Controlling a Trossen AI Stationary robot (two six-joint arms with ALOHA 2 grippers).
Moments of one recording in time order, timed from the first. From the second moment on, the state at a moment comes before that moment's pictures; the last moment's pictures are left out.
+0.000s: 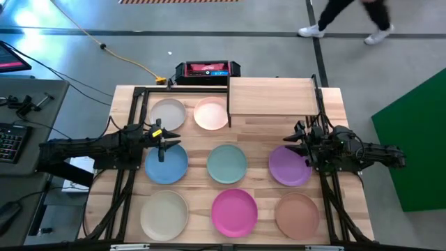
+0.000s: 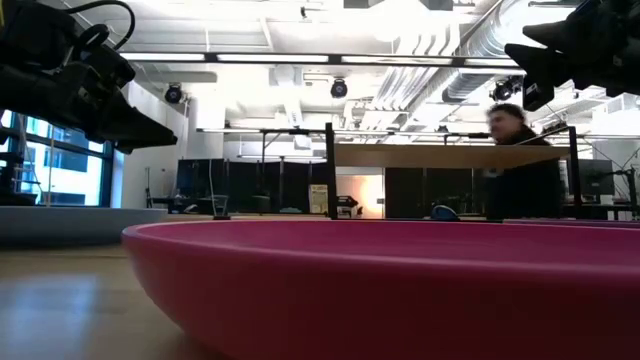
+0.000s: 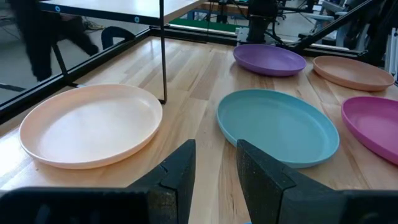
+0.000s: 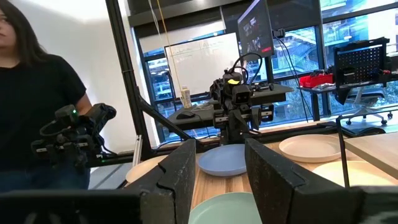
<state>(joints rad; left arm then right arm) 0.19 0.27 0.01 0.01 -0.01 -0.07 -0.13 0.01 0.01 0.22 -0.23 0.23</state>
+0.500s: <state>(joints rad) 0.19 0.27 0.01 0.02 -0.01 -0.07 -0.13 0.01 0.01 0.22 -0.23 0.23</state>
